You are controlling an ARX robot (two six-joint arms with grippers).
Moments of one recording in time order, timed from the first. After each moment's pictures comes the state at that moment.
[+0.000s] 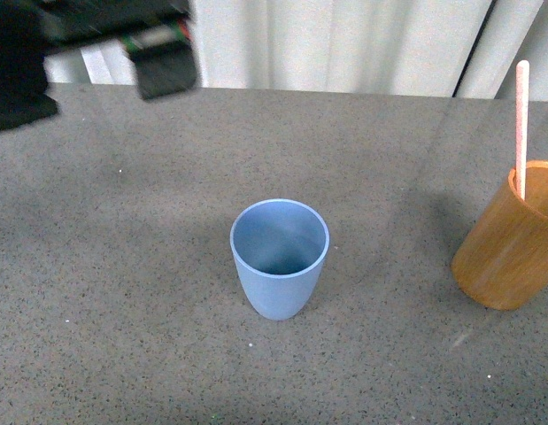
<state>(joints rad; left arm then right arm) -0.38 1.42 0.74 0.07 -0.25 -0.44 0.00 0.00 0.02 0.00 0.00 0.00</state>
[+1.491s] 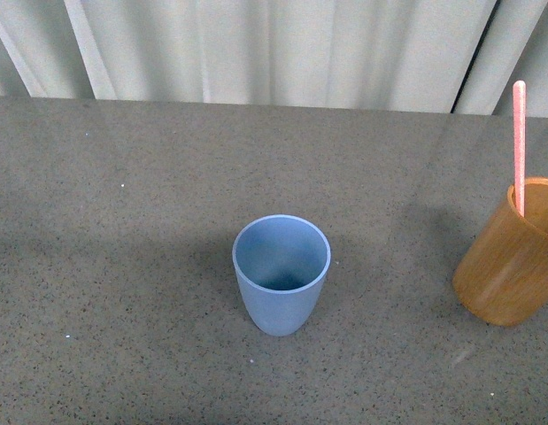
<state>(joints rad) -0.09 0.86 0.09 0.76 -0.09 -0.01 0.00 0.00 0.02 0.00 0.00 0.00</state>
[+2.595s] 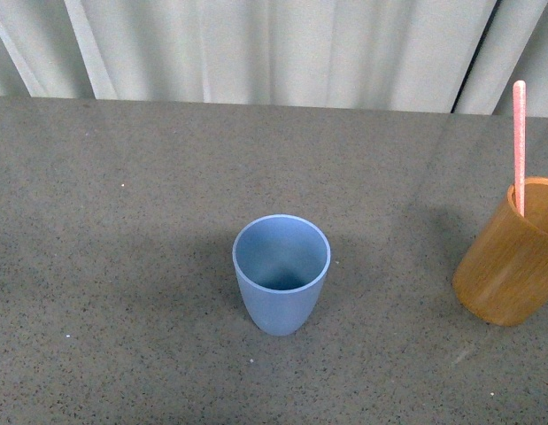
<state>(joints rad) 0.00 0.28 0.02 0.29 0.00 -0.01 0.00 0.00 0.02 0.00 0.00 0.00</state>
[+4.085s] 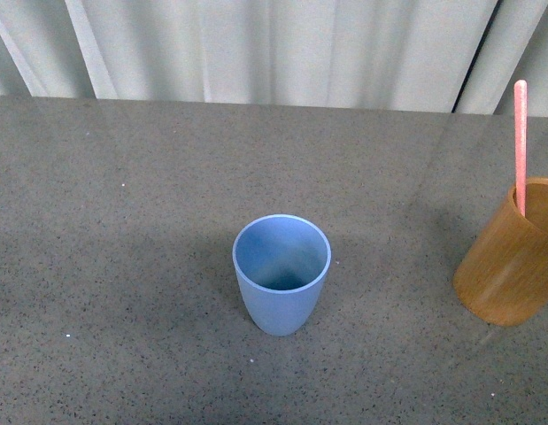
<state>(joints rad) 0.00 0.00 0.02 0.00 0.00 -0.01 -0.19 1.10 0.23 0.41 -0.37 -0.24</state>
